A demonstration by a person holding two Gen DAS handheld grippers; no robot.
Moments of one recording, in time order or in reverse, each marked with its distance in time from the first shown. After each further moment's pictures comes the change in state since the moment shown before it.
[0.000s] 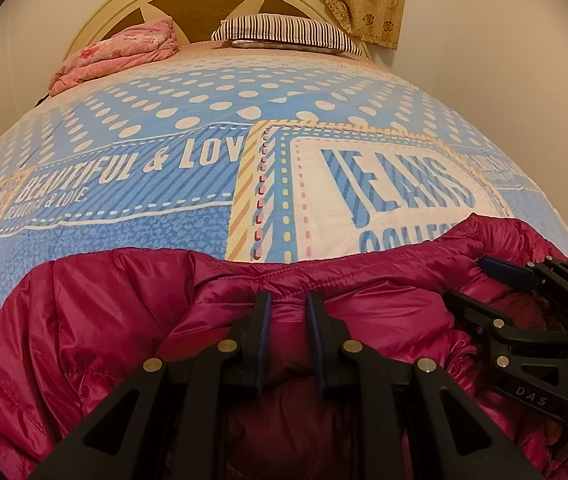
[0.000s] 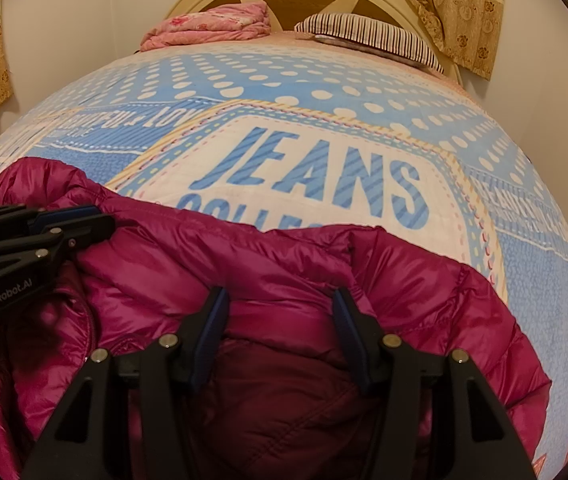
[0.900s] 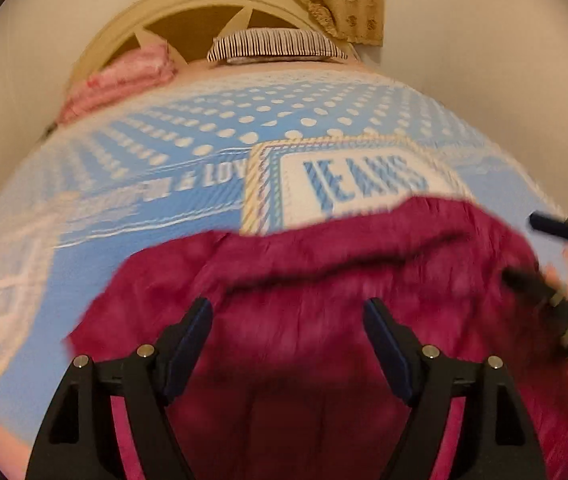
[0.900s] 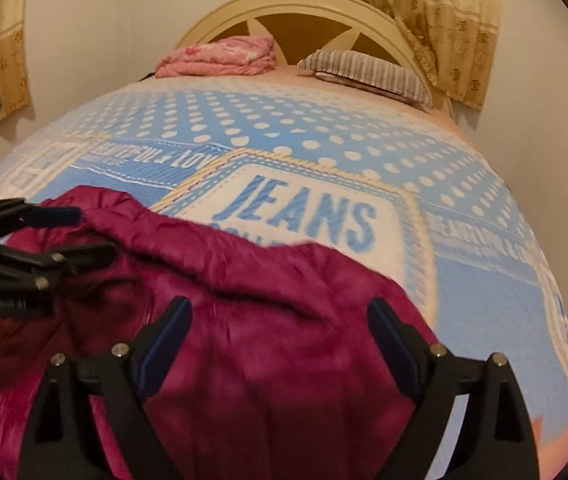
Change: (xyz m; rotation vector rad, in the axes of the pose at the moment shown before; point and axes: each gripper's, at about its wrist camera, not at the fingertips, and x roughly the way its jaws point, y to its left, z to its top) left arm -0.110 -0.023 -0.029 0.117 -0.015 0.075; right arm -0.101 -0.009 -0.015 -0.032 -0.101 -0.005
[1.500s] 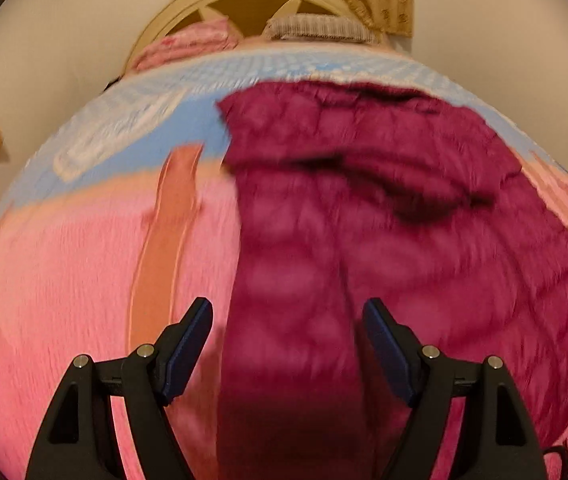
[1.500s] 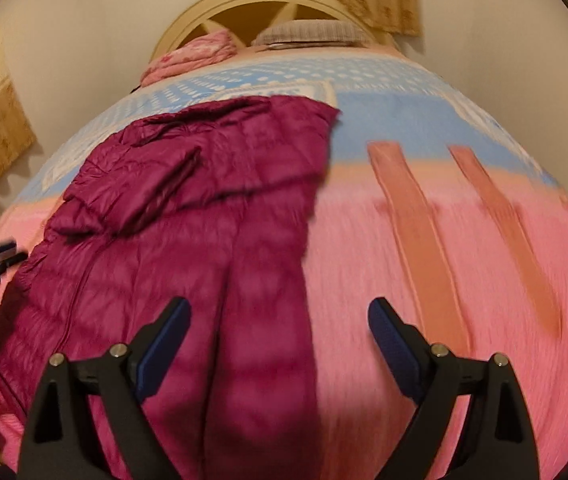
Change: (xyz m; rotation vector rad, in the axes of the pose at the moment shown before) left arm -0.168 0.019 -0.257 -0.131 0.060 0.099; right arm -0.185 -0.011 -0.230 0.277 0.058 0.052
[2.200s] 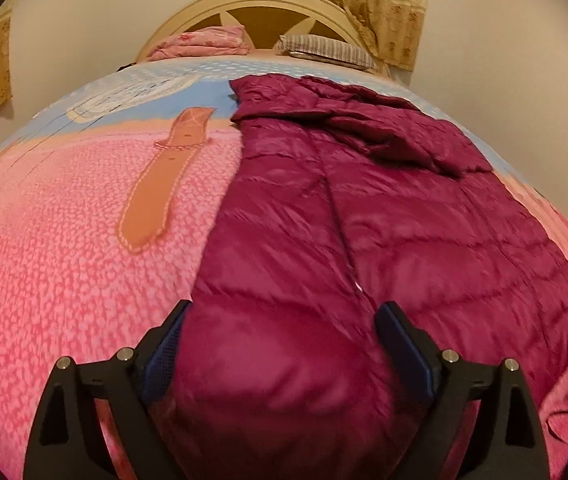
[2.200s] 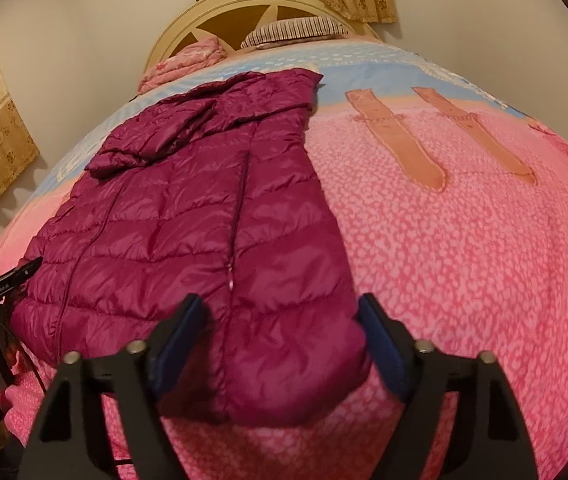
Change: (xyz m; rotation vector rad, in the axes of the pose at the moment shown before) left arm -0.025 -0.003 -0.077 -0.108 -0.098 -0.105; right arm -0.047 0.013 -0.104 0.063 -0.027 0.022
